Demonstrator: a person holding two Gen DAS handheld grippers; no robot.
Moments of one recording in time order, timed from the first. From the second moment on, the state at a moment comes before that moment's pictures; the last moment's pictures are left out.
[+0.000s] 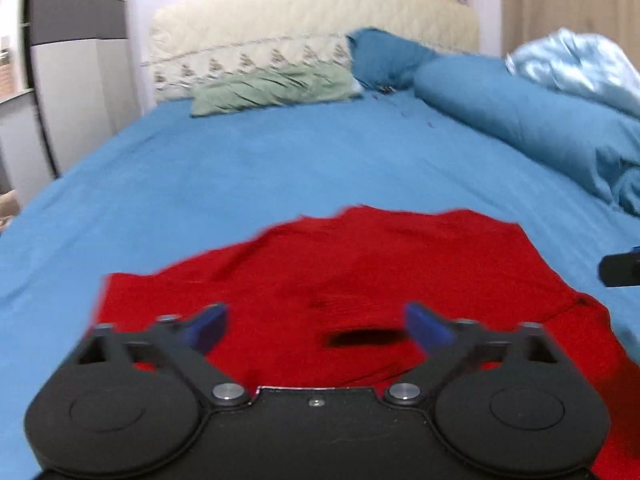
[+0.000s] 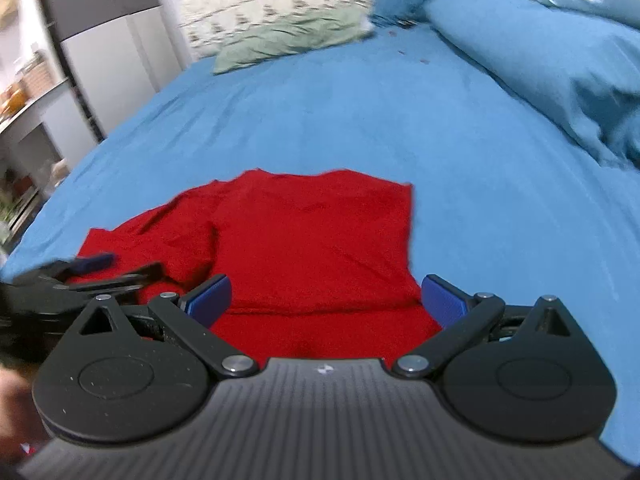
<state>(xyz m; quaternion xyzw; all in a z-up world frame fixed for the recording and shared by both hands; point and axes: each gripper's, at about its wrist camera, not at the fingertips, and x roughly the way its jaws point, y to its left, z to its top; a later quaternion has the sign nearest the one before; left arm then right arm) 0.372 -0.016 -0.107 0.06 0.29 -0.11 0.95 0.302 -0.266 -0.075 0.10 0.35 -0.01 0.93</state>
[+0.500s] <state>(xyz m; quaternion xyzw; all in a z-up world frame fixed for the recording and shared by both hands) 0.365 0.107 -0.153 0.06 0.30 0.03 0.95 0.402 -0.096 -0.142 -0.15 0.37 0.07 0.91</state>
